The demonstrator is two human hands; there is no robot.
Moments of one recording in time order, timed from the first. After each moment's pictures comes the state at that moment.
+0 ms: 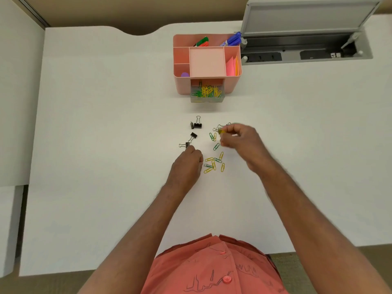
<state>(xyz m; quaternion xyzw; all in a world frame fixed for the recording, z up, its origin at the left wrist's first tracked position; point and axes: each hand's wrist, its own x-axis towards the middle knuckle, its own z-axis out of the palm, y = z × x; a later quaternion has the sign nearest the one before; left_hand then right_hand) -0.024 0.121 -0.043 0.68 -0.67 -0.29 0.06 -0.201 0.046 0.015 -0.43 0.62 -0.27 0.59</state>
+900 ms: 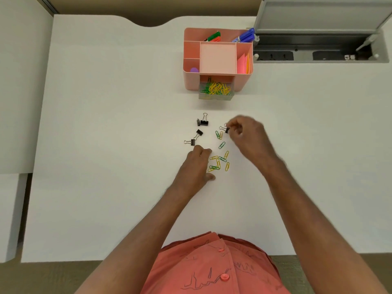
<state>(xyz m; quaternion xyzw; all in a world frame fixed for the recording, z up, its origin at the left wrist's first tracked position) -0.032 0.133 -0.036 0.65 -0.66 -0.37 0.04 -0.204 0.030 0.001 -0.67 0.63 -0.17 0.35</state>
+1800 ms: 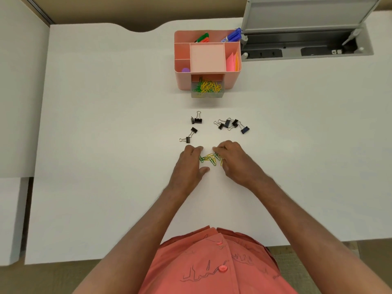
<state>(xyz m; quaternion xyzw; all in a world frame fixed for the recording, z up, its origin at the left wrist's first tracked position) -0.033 0.145 -0.040 0.68 -0.63 -0.35 0.08 -0.224 0.102 -0.046 -0.81 0.50 -0.02 0.32</state>
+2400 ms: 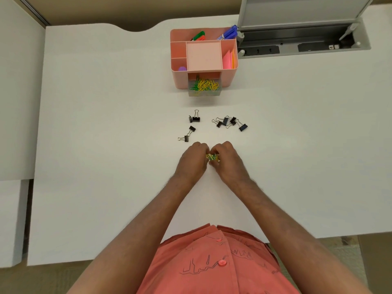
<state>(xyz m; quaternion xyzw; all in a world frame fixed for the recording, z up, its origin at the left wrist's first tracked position) -0.047 0.119 -0.036 0.67 -0.67 -0.33 0.04 -0.190 0.121 -0.042 -0.68 0.63 -0.08 0.36</state>
